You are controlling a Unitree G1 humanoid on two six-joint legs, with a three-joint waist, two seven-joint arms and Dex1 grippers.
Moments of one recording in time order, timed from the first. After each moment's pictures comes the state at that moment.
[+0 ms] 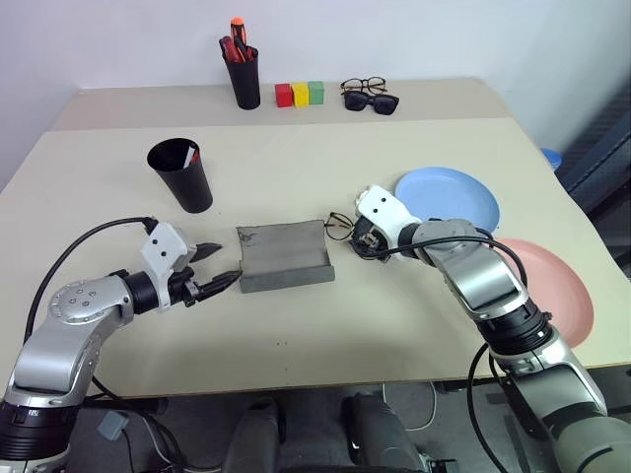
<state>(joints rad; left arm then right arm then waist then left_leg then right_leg) -0.07 0.76 0.16 -0.36 -0.43 0.50 -0.85 -0.68 -0.49 0.34 -0.10 -0.01 0.92 0.60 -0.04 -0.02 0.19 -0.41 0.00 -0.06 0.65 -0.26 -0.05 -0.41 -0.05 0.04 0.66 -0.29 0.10</state>
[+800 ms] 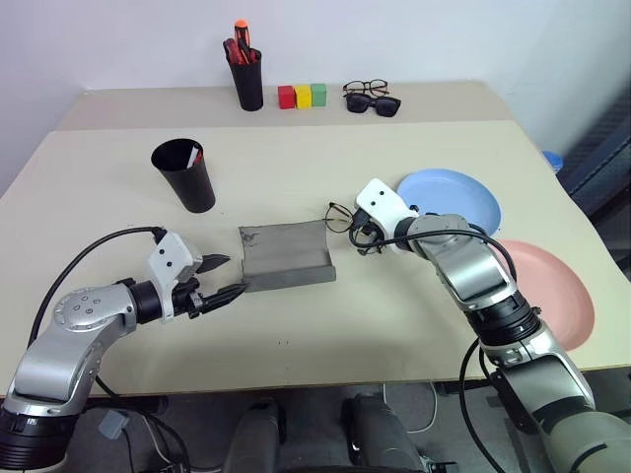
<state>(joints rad) -0.04 0.76 0.15 -0.37 -0.44 0.50 -0.85 -0.71 -0.47 0.33 -0.04 -0.04 0.87 0.58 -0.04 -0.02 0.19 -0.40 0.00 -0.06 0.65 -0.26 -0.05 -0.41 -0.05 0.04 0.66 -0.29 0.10</state>
